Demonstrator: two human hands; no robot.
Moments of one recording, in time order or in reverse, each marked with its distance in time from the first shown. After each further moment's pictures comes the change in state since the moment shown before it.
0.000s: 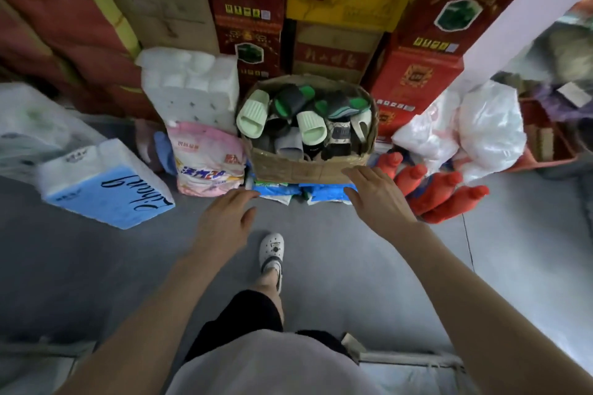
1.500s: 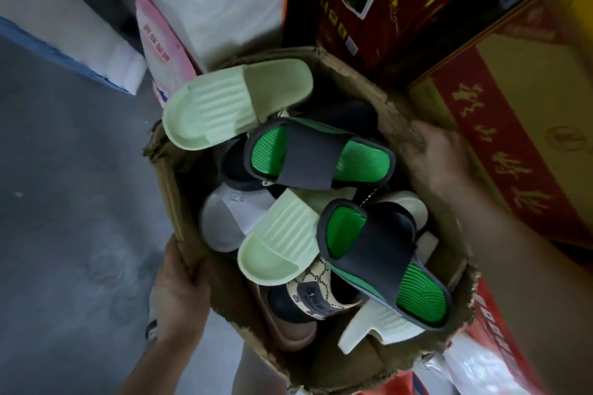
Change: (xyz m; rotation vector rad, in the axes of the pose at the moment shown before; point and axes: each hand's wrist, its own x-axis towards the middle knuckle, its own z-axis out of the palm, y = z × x) left_hand 0.304 0.008 0.370 -0.533 0.552 -1.690; right_hand 0.585 0.299 0.331 0.012 -0.524 -0.221
